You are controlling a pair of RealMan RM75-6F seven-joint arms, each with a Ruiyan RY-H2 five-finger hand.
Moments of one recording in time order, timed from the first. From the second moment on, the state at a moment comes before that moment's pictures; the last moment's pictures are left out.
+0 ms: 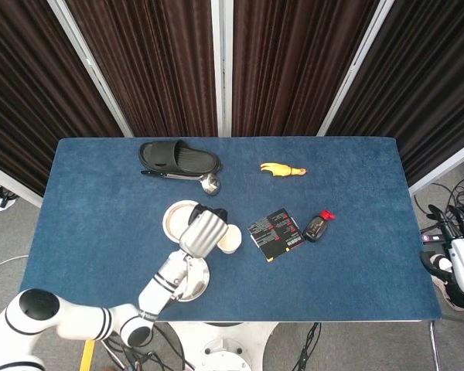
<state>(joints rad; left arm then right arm) -0.95 -1.82 -0.05 -1.44 1.20 1.38 1.39 0.13 -0.95 0.09 -1.61 -1.50 1.43 0.19</state>
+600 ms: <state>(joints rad) -0.79 -1.54 -0.15 -1.75 1.10 1.22 0.66 0.14 -0.95 0.09 -1.63 -1.51 1.43 0.18</state>
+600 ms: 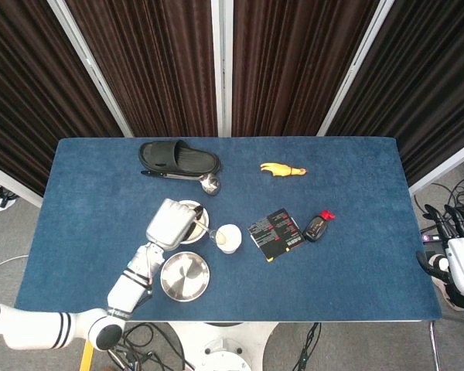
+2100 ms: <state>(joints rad) -0.54 -1.40 -0.04 -1.72 1.12 1.26 0.40 0.14 -0.94 0.07 -1.64 -1.51 1.41 0.16</state>
